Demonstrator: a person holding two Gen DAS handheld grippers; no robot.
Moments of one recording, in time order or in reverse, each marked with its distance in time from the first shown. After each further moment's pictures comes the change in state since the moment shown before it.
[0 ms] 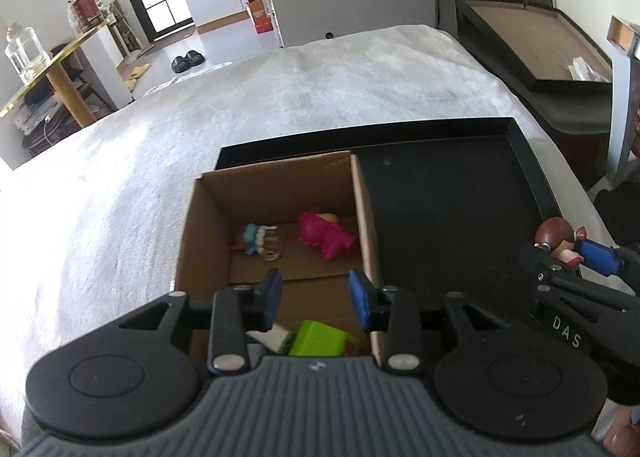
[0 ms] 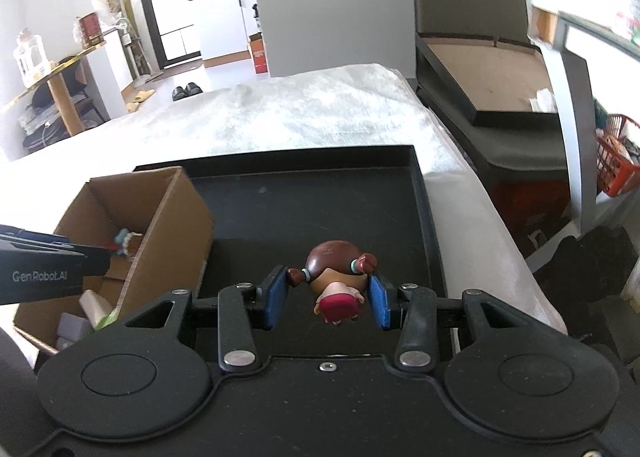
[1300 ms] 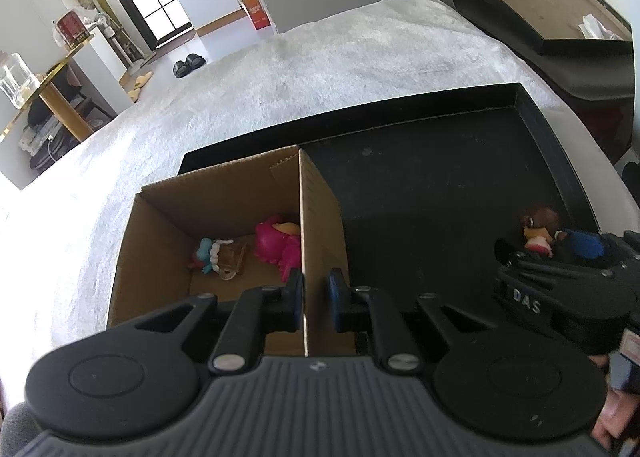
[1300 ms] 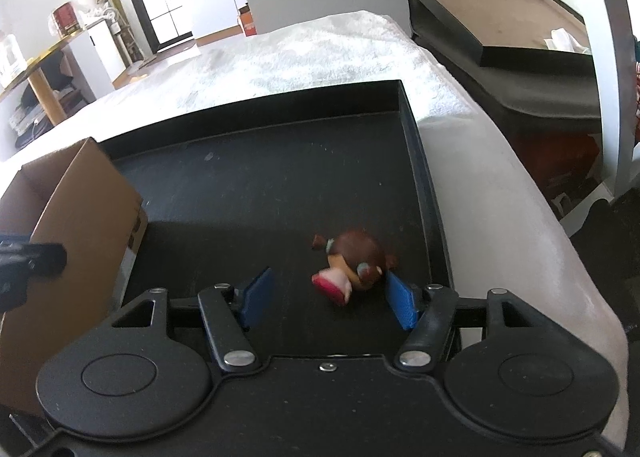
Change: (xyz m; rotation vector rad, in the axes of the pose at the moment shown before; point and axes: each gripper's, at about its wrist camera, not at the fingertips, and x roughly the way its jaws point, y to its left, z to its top) left arm 0.057 -0.064 0.008 0.081 0.025 0.084; right arm 0.094 -0.048 -0.016 0.069 0.089 0.033
